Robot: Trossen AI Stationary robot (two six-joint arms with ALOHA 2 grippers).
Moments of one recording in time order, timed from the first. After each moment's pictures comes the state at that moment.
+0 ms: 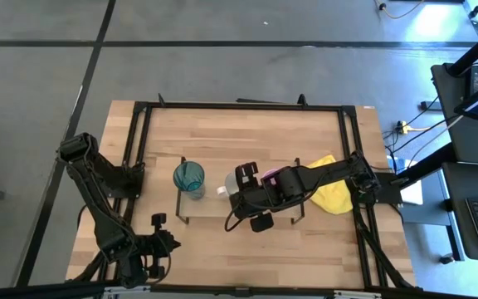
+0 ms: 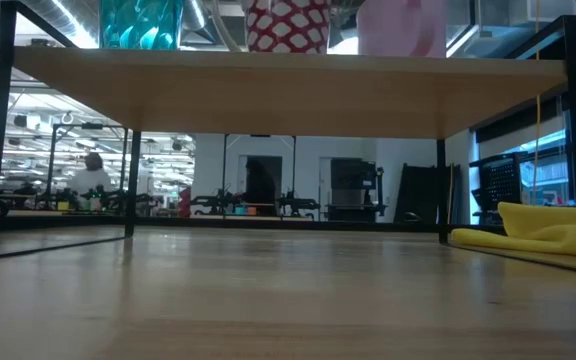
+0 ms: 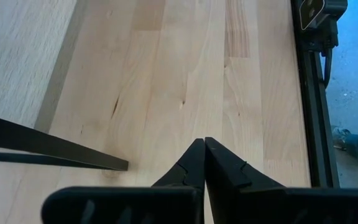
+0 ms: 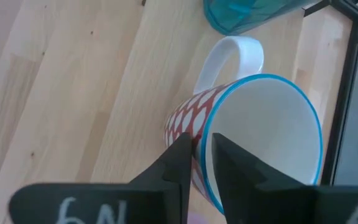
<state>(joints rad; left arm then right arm) -1.05 1.54 1.10 -0.80 -0.67 -1.04 0.35 2.11 2.36 -1.39 0.35 -0.09</state>
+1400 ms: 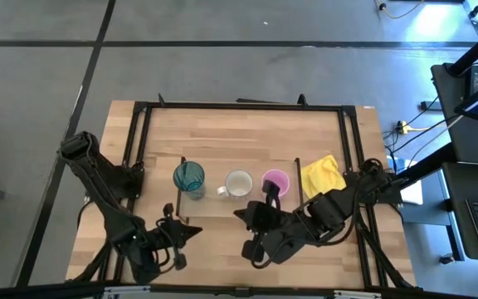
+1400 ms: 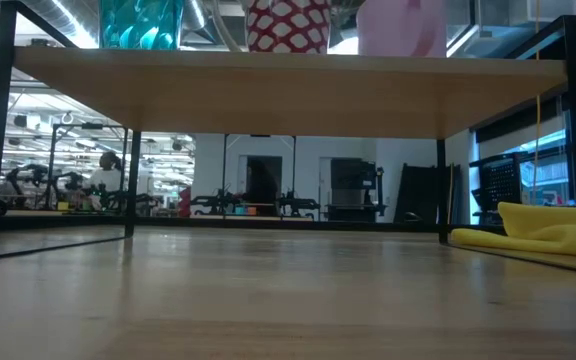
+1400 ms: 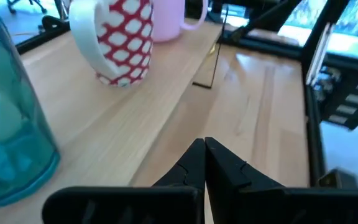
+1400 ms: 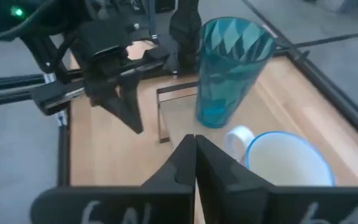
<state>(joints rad) -0.95 1.53 1.10 -0.53 -1.08 -1.03 0.58 2.03 2.36 -1.09 0.71 0.56</state>
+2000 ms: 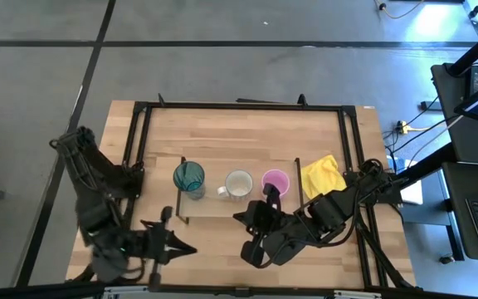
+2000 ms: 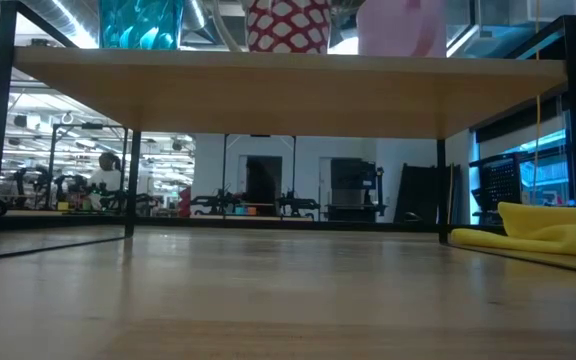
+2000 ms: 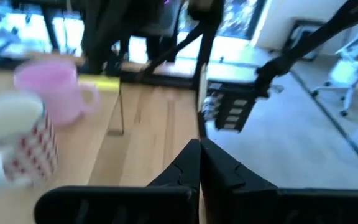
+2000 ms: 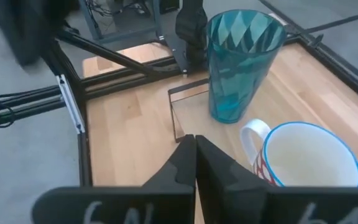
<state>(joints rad) -0.97 1.46 1.49 -0.54 -0.84 -0.57 0.59 2.03 2.36 -1.07 0.69 0.66</state>
